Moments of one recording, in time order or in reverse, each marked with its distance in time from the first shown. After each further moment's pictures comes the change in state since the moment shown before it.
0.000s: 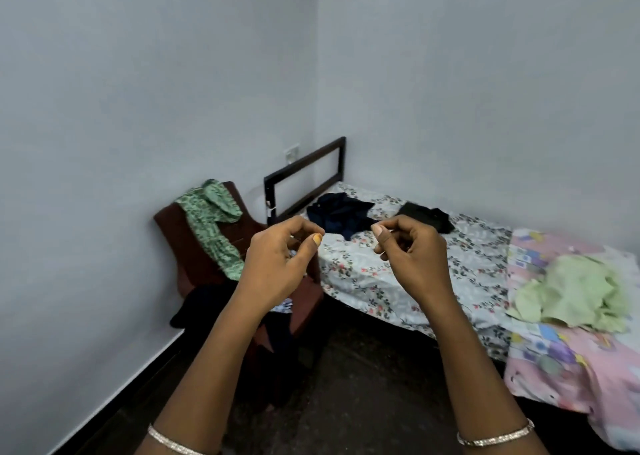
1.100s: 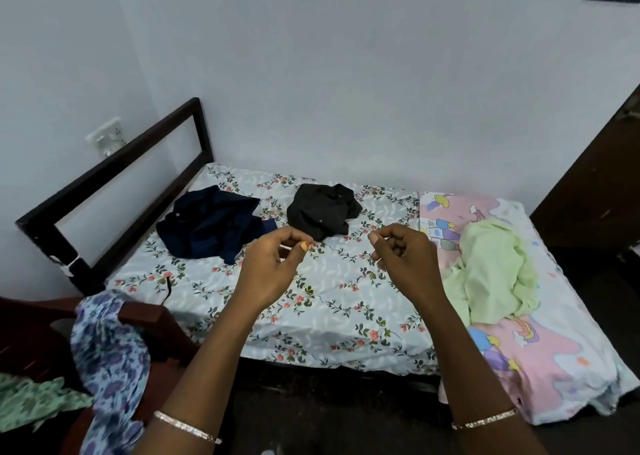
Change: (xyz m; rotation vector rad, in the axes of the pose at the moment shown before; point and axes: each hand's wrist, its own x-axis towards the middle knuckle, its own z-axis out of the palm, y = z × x) left_hand 0.414 -0.166 0.421 -0.277 -0.387 -0.093; right_hand 0.373 0.379 -0.080 -0.213 0.186 0.337
